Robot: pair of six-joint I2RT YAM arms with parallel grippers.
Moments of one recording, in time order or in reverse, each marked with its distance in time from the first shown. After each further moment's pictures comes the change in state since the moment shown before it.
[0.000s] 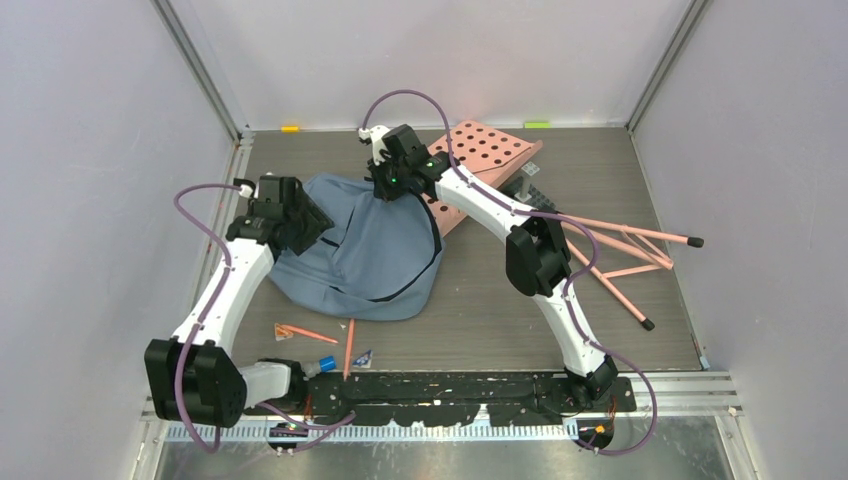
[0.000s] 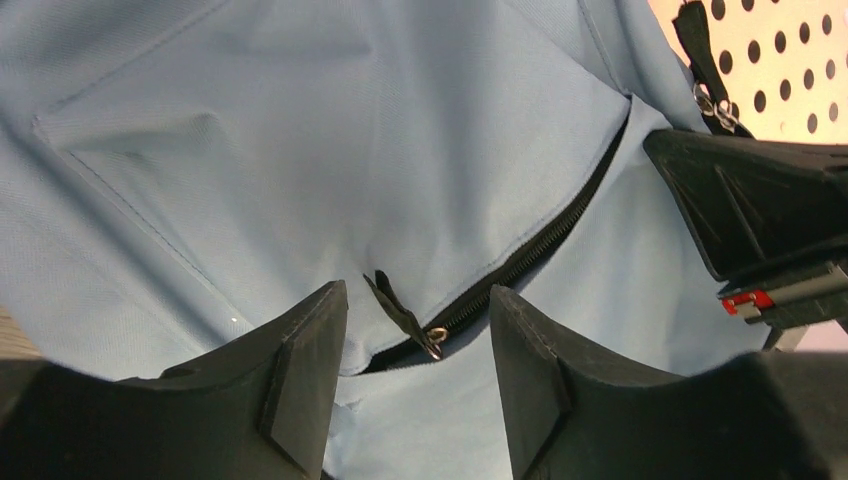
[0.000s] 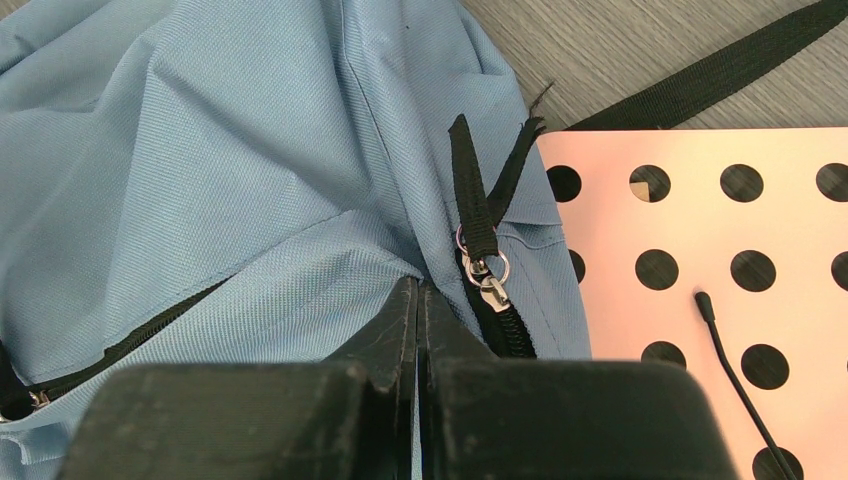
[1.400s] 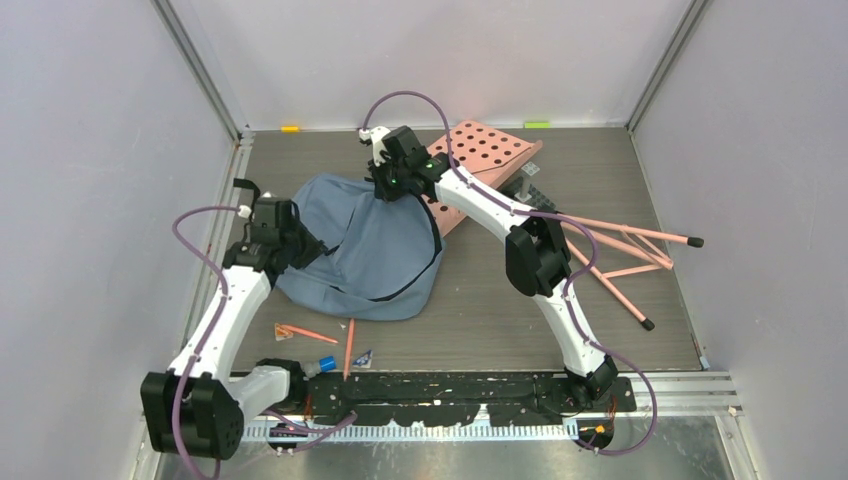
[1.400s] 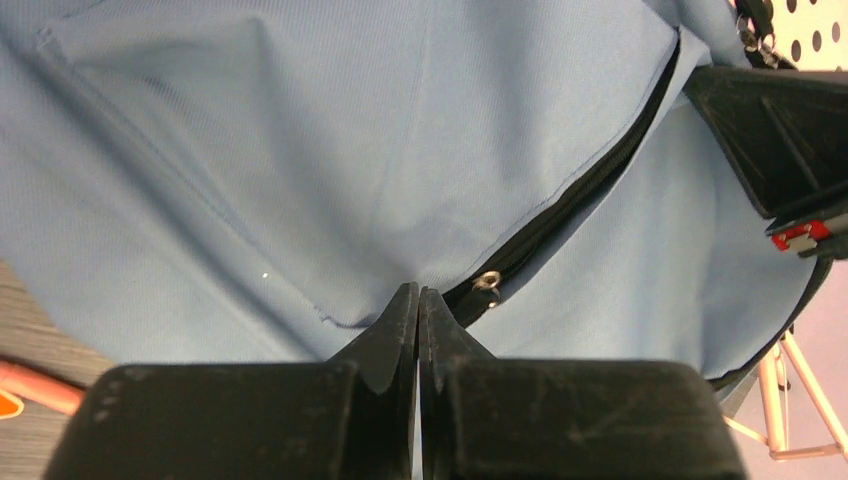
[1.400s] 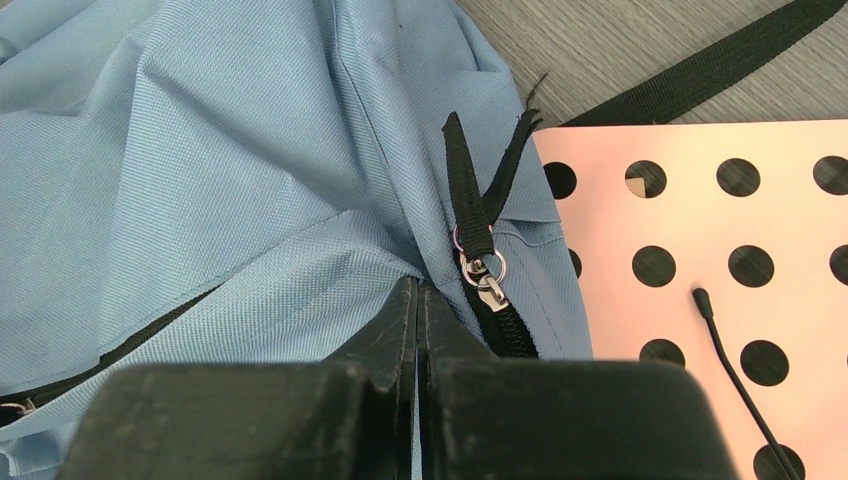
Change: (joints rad) left arm 0.017 -0.114 -0.151 0.045 0.042 0.000; right arm 0.000 0.000 -0.013 0.010 0.016 0.005
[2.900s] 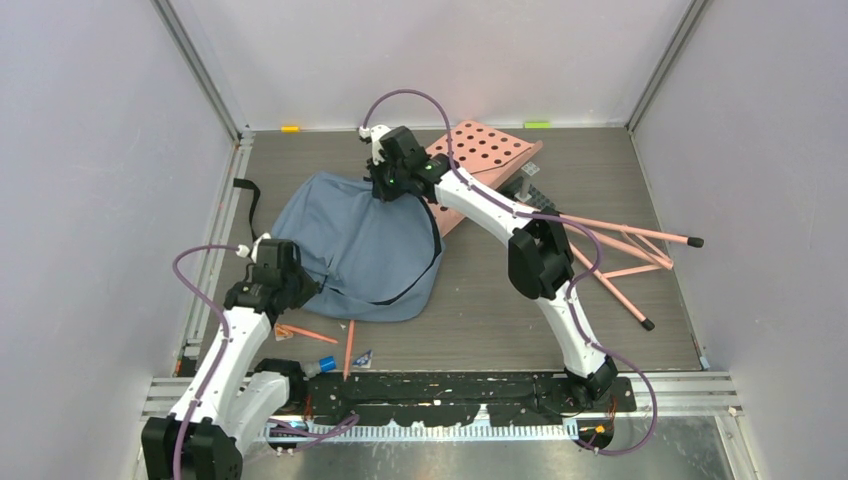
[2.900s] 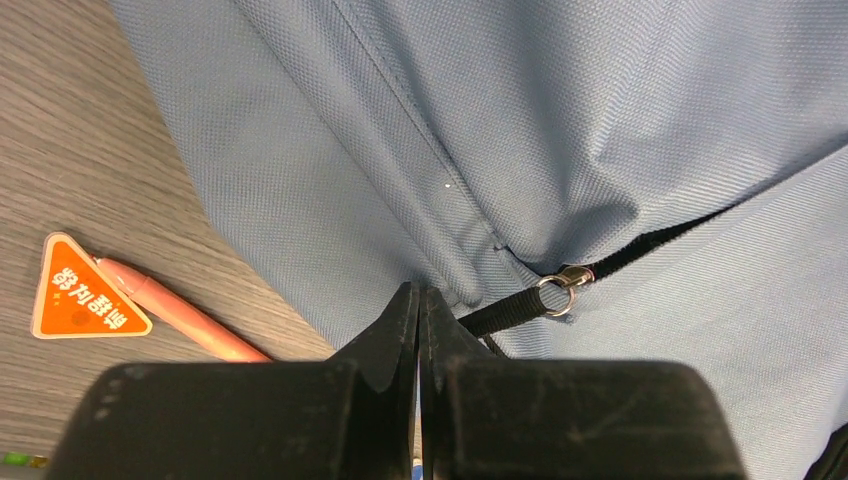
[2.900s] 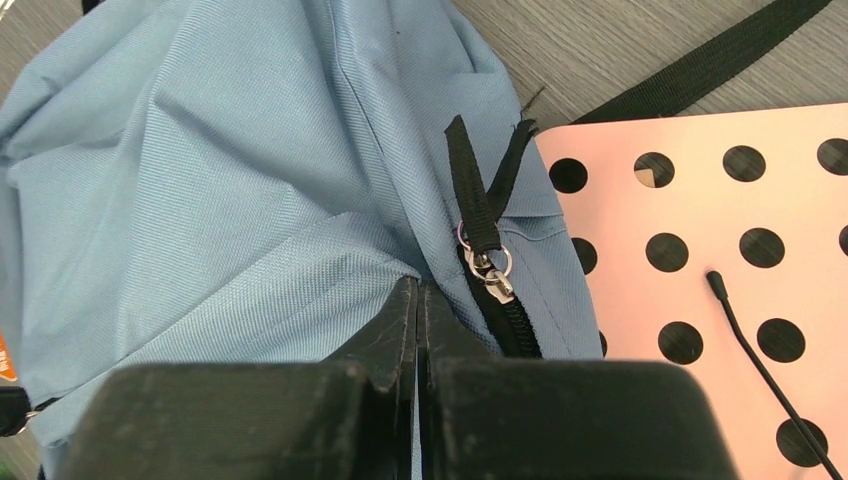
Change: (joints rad) left arm 0.000 -0.264 -0.285 -0.068 -0.079 0.026; right arm 0.016 -0.033 -0.027 0.014 0.041 0.061
